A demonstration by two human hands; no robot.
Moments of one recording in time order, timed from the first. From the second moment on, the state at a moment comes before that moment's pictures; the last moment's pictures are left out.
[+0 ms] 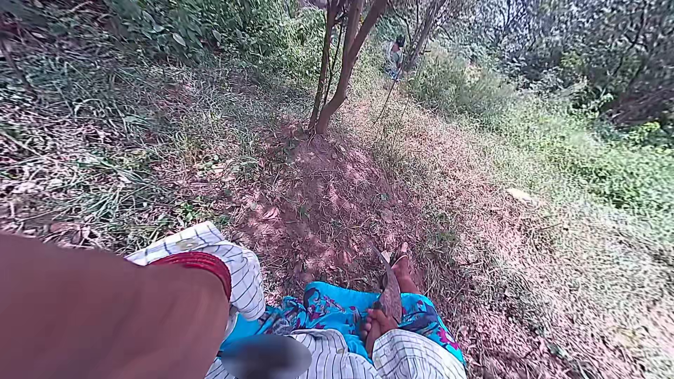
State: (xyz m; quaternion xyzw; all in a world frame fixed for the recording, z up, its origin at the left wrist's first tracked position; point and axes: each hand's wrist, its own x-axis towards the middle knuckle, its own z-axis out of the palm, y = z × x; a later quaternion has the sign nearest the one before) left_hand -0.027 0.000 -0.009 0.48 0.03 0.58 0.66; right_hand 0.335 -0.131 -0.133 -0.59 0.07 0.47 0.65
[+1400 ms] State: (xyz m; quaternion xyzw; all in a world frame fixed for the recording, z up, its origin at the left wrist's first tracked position) left_hand -0.033 -0.001 -0.023 0.41 0.08 0.69 0.59; right_hand 0.321 -0.134 -0.132 -0.59 0.09 0.45 0.67
